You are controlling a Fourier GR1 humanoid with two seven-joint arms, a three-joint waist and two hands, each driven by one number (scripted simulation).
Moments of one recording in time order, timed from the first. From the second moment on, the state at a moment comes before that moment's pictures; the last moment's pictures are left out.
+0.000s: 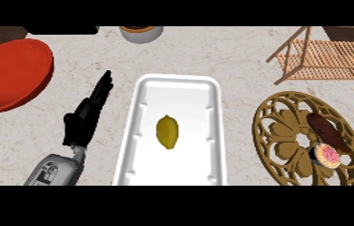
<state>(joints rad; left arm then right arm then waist) -0.19 0.32 -0.28 -1.44 0.13 0.22 0.00 0.16 -0.98 -0.29 -1.59 -0.11 0.46 0.00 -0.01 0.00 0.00</state>
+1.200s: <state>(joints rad) -0.21 0.23 -0.17 -1.41 0.03 0.12 0.01 0.24 -0.66 -0.38 -2.06 0.13 0.60 0.37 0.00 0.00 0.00</state>
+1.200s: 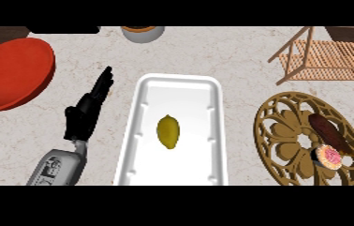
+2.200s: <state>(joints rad) -0.18 0.15 -0.12 -1.45 -0.07 0.08 0.04 0.17 -0.48 -0.35 -1.98 0.42 0.69 0.30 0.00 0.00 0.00</state>
